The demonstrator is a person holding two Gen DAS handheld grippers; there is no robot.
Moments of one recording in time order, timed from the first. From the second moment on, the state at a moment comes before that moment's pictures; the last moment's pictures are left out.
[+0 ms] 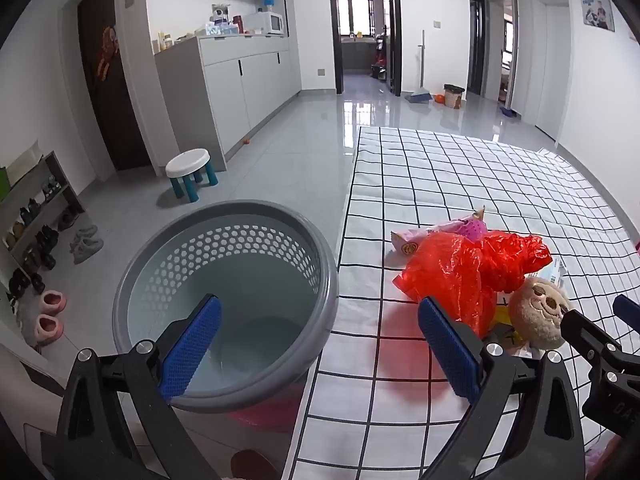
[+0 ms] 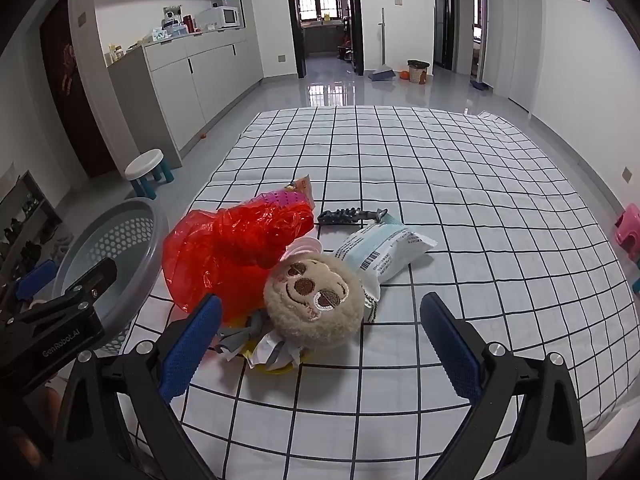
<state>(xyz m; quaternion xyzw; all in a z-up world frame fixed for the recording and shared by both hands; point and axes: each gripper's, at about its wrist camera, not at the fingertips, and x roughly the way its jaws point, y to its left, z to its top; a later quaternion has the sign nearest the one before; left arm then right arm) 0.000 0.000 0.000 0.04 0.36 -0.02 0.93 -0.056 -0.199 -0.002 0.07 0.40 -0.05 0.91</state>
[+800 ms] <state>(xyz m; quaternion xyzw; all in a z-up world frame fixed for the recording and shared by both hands) 0.000 0.000 0.000 0.04 0.36 -0.02 0.93 -0.061 -0.200 0.000 0.08 0.39 -0.05 0.92</state>
